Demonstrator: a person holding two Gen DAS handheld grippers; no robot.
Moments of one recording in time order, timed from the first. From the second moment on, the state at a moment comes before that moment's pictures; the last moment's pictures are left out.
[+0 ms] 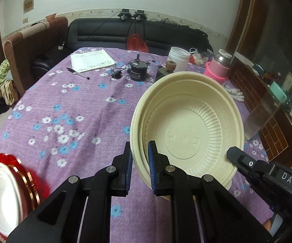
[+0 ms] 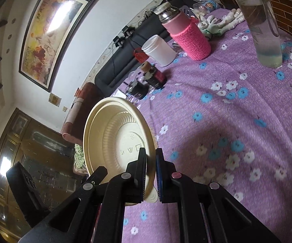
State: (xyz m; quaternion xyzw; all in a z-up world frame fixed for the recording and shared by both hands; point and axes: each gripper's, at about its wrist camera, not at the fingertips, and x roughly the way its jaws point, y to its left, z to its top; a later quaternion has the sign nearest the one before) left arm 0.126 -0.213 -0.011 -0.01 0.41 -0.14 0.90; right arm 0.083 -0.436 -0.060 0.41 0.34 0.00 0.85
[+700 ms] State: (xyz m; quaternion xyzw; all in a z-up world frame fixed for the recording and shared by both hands) left arm 0.057 -0.118 0.004 -0.01 0.38 -0.08 0.92; right arm 0.036 -0.338 -0.043 0.38 0.35 0.07 0.85
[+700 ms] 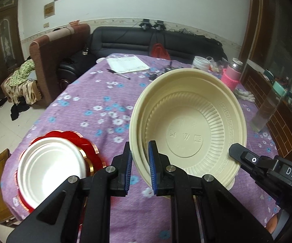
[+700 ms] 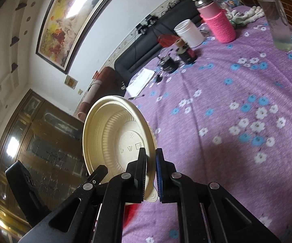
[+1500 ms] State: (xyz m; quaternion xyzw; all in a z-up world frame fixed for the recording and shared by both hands) left arm 0.050 0.012 -0.013 -0.05 0.38 0.01 0.92; right arm 0.056 -0.194 -0.043 0.32 0.40 0.15 0.85
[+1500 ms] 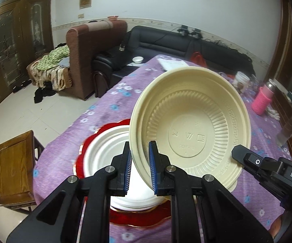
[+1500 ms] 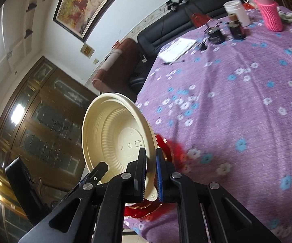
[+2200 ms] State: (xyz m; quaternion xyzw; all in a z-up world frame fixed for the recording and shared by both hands) left arm 0.053 0.060 -0.040 -0.07 0.40 0.04 0.91; right arm 0.068 -0.131 -0.072 0.30 0.45 0.17 0.83
